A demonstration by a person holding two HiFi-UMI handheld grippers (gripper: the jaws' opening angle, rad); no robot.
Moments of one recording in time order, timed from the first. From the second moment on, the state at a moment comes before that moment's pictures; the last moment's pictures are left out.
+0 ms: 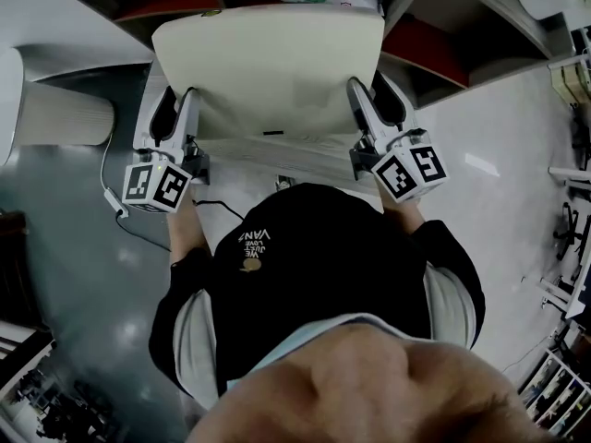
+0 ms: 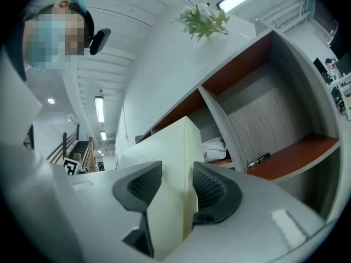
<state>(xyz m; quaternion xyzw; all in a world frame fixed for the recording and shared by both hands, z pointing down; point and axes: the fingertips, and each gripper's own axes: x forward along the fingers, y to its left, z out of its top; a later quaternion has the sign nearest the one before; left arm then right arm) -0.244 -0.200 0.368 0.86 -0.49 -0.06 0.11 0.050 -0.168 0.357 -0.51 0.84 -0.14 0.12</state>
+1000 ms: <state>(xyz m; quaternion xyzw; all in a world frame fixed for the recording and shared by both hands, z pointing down) -0.244 -0.221 0.245 0.89 -0.43 -0.14 0.00 0.046 -0.165 0.249 -0.54 0.82 -0.01 0.19</state>
